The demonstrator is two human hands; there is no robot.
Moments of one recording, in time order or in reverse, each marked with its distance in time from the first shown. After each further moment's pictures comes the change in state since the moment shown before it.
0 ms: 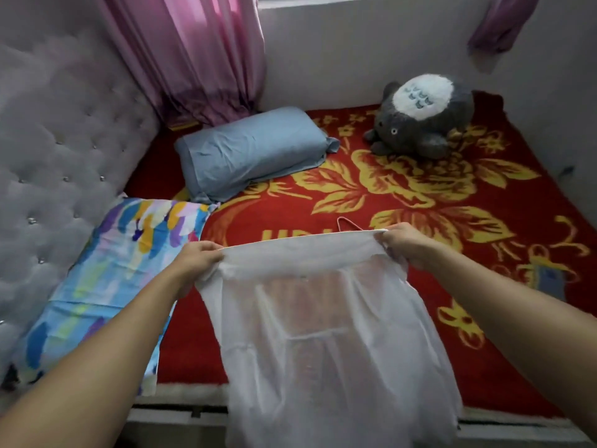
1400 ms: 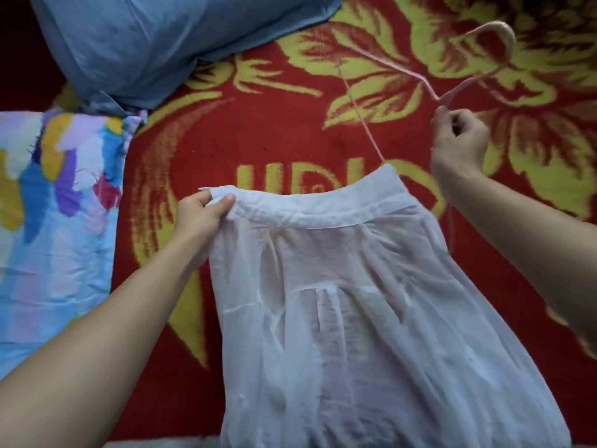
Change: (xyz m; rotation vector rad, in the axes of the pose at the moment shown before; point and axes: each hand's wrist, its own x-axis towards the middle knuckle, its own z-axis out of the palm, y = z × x) left_hand 0.326 -0.130 0.153 -0.305 -0.021 -0.110; right_hand 0.334 0.044 0.118 0.268 0.640 -0.240
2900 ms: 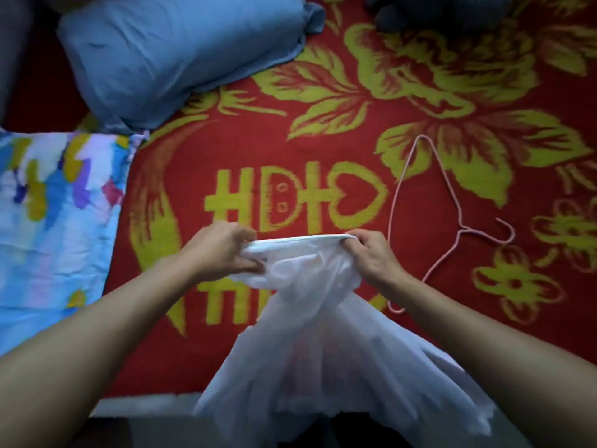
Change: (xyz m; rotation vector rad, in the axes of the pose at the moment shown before) left_hand -0.171 0.044 0.045 1.189 -0.448 0.613; right_hand -0.172 0.036 -0.108 -0.093 -0.637 0.108
